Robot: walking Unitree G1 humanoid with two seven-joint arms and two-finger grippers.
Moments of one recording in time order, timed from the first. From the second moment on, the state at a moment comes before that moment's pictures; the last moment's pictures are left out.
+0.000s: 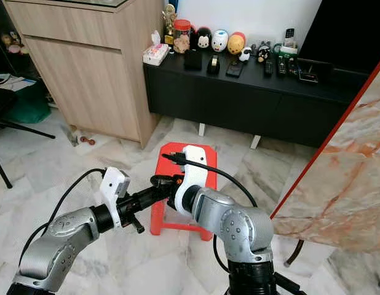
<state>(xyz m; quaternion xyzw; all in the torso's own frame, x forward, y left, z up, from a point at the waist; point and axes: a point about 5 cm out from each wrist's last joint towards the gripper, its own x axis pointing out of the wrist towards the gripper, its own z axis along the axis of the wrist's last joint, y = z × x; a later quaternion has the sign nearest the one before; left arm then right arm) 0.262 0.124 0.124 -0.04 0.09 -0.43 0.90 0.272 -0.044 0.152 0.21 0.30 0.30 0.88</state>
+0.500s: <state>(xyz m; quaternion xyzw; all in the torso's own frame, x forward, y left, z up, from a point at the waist) 0.260 0.122 0.124 -0.04 0.09 -0.45 0.89 0.290 -0.058 0.158 0.23 0.24 0.23 0.91</state>
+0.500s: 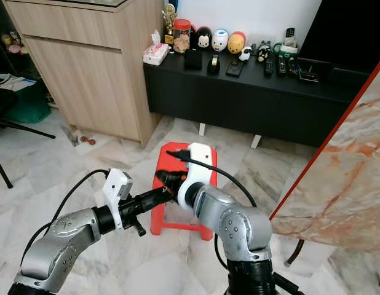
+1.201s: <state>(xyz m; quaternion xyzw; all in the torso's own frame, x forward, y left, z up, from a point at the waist) 0.267 0.136 0.124 -0.05 0.08 -0.38 0.92 0.324 -0.190 0.153 0.18 0.15 0.02 0.97</state>
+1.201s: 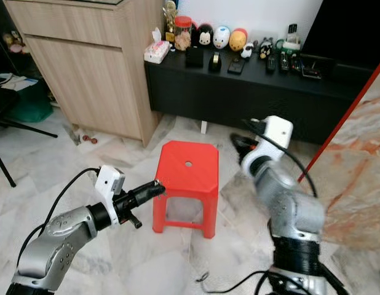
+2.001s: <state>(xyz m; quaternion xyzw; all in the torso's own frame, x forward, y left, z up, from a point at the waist) 0.270 0.231 0.030 0.11 0.23 -0.02 0.97 0.203 -0.219 -0.066 0.11 0.48 -0.08 0.87</state>
